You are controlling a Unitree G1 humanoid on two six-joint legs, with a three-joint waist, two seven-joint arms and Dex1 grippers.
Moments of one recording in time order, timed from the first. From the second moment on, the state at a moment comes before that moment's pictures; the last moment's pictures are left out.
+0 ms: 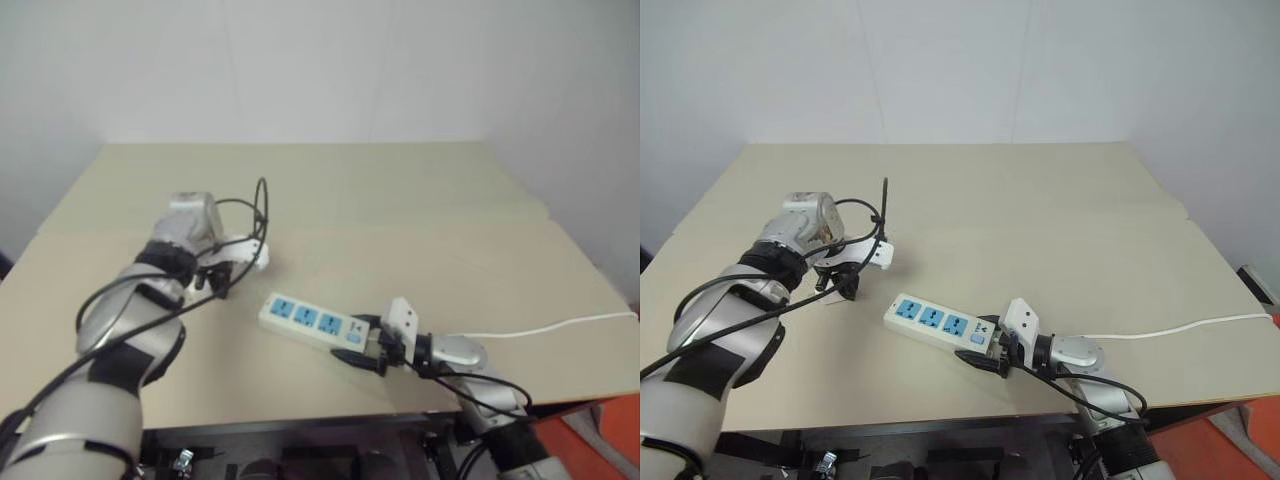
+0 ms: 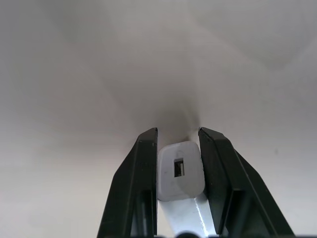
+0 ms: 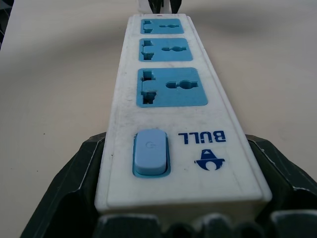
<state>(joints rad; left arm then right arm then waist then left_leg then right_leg) -1.28 0.58 -0.61 0.99 0.63 0.15 -1.57 -0.28 -0.38 0.19 0.08 0.22 0.11 1.00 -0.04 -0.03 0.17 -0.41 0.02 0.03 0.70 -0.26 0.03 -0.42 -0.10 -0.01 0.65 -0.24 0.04</state>
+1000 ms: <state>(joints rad) -0.90 0.47 0.06 0.29 -0.24 0.36 -1.36 -0.47 -0.43 0.23 0.35 0.21 -0.06 1.23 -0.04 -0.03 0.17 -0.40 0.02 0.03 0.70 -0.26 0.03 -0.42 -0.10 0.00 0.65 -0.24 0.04</state>
